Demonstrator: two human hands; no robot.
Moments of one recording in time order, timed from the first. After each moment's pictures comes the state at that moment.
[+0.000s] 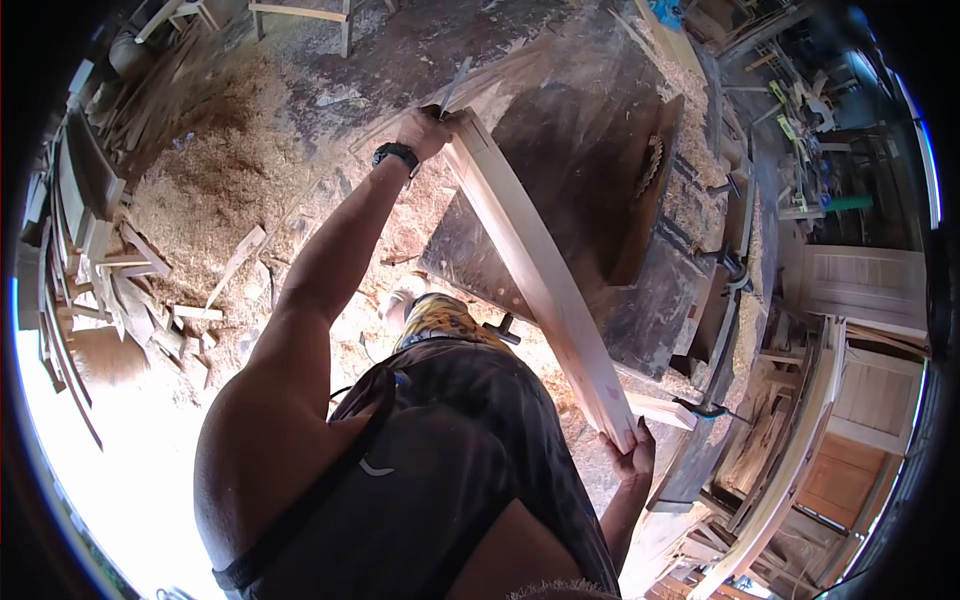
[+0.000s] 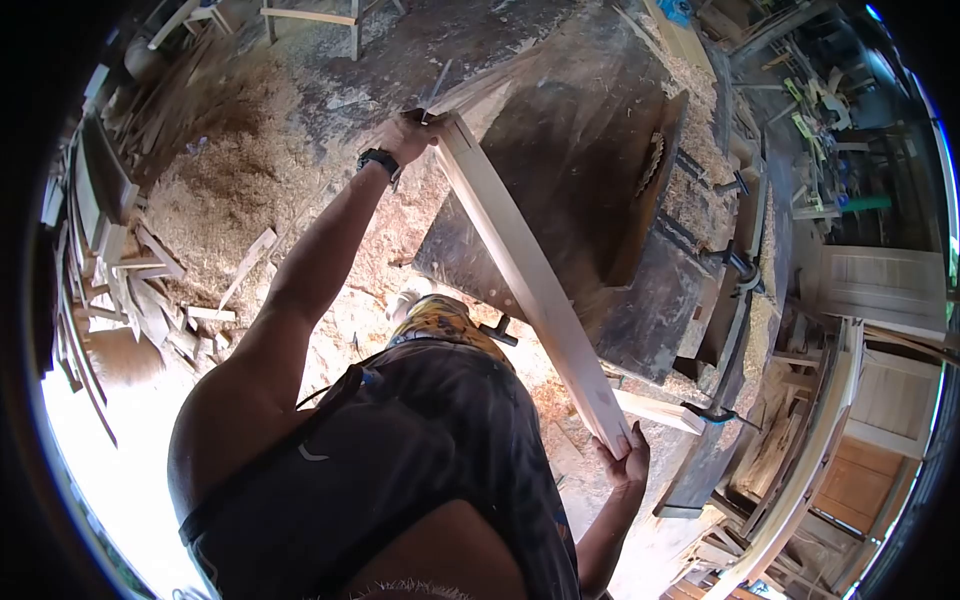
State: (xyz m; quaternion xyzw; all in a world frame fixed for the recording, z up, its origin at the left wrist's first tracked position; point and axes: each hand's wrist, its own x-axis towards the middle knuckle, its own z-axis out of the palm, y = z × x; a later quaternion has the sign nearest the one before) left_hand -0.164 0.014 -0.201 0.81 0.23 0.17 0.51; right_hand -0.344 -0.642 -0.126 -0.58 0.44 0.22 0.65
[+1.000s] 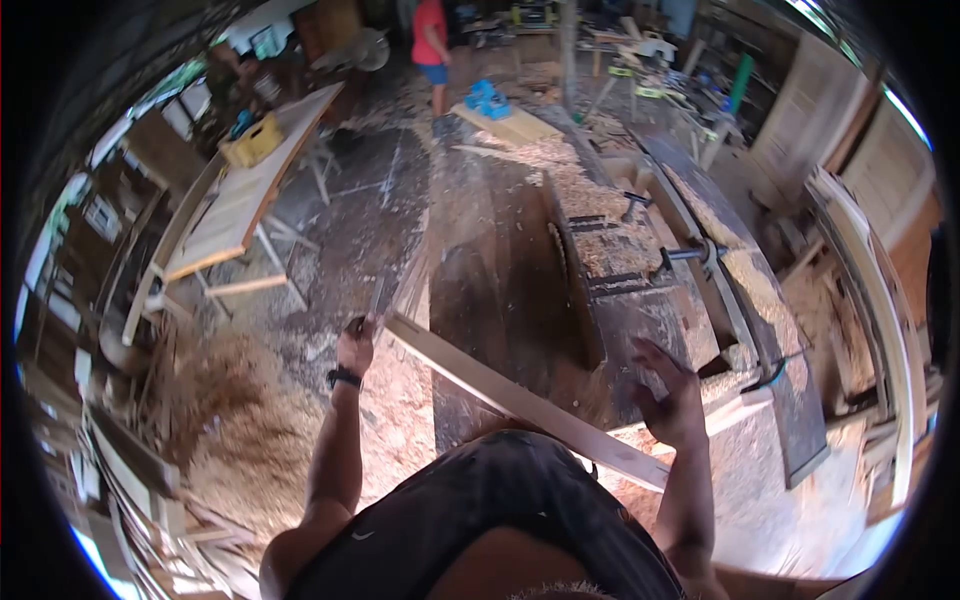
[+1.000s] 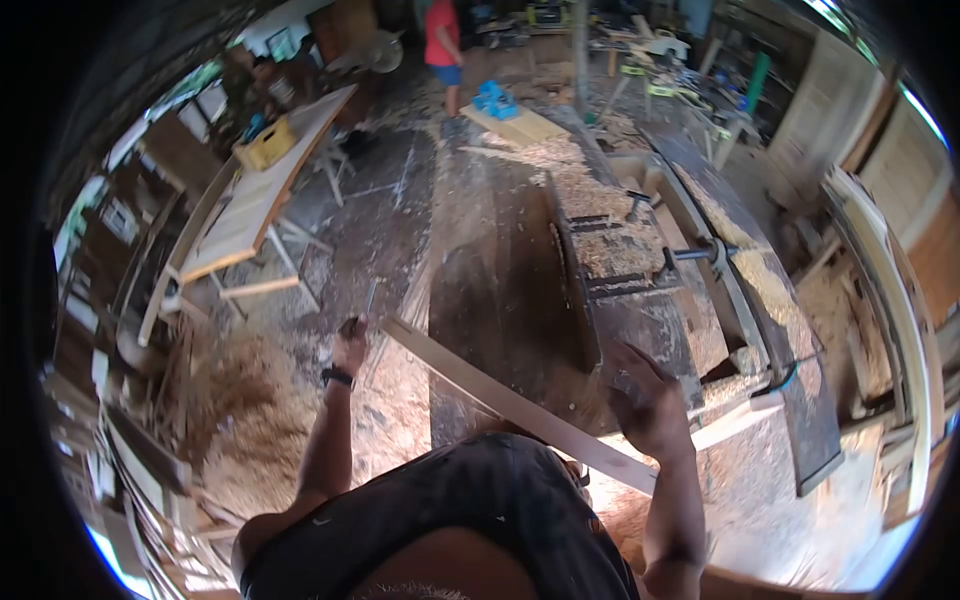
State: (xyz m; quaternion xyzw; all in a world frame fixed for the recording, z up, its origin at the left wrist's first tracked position) left_hand -0.153 0.038 -0.148 0.90 0.17 0.16 0.37; right_hand -0.238 -0.497 0.028 -0.87 -0.21 -0.12 0.43
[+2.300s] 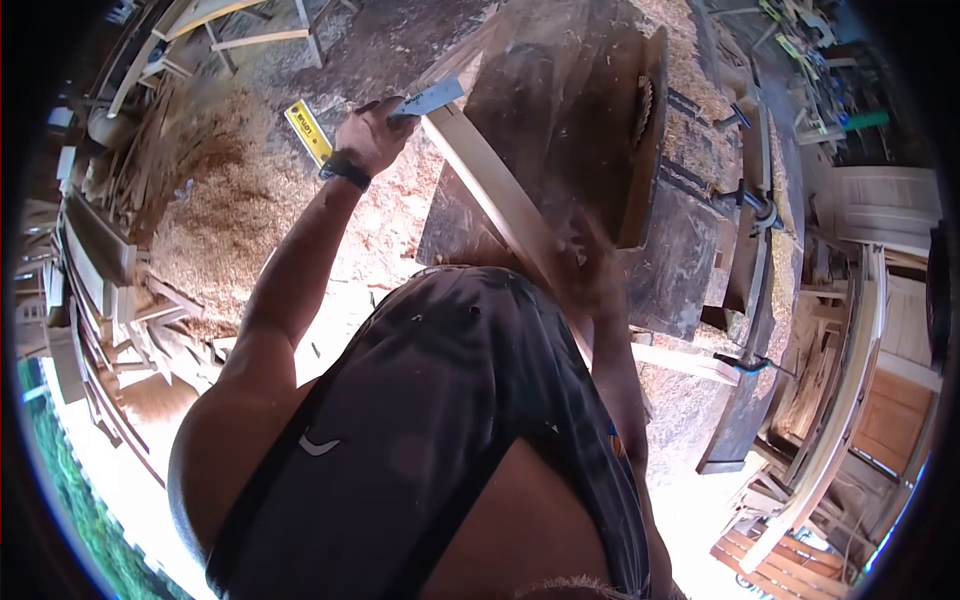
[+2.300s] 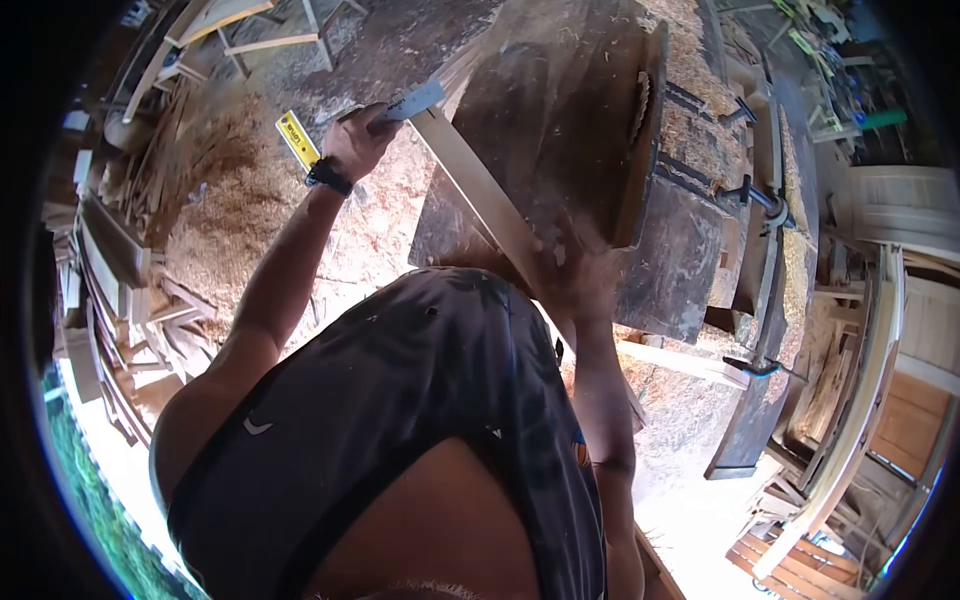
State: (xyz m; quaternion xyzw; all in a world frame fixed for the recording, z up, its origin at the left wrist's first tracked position) left_hand -0.187 0.005 -0.150 0.94 0.11 0.22 0.22; right_hand -0.189 -0.408 -0.157 -0.89 -0.25 0.06 0.36
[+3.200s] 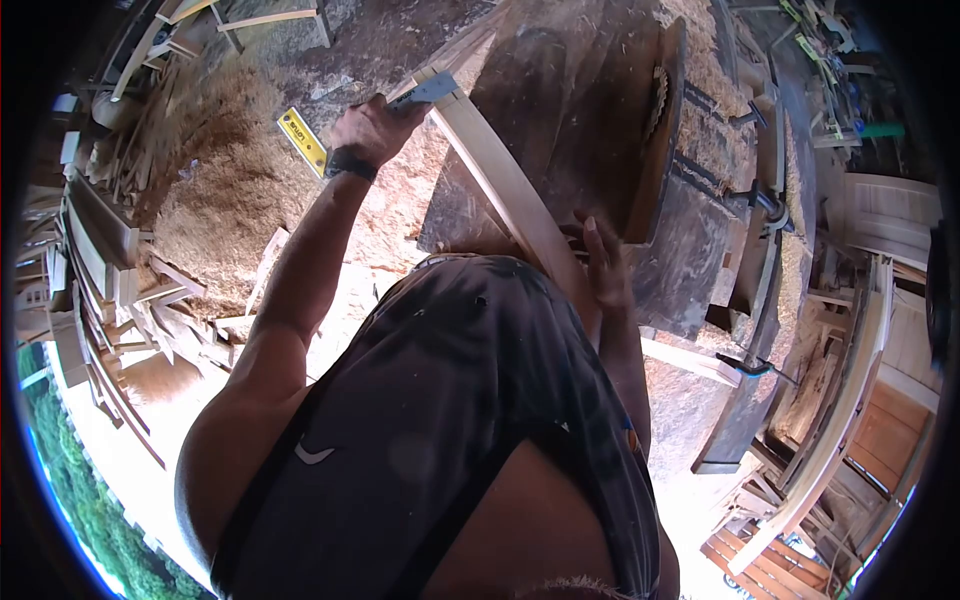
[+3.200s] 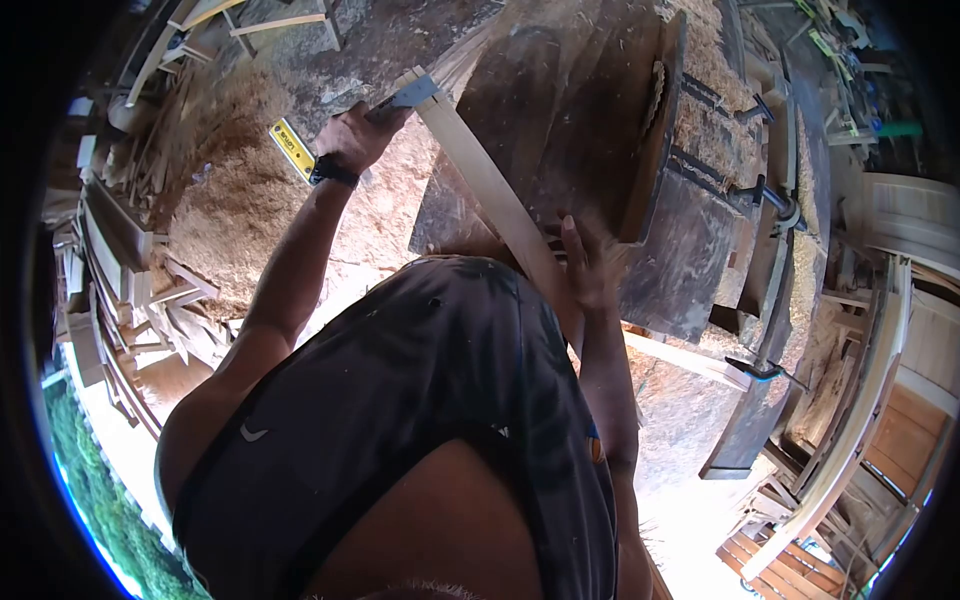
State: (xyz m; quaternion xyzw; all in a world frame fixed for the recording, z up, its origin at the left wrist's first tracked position) left_hand -0.191 -0.015 -0.140 0.95 0.27 0.09 0.09; right_hand -0.178 -0.409 -0.162 -0.72 -0.04 0.30 0.63
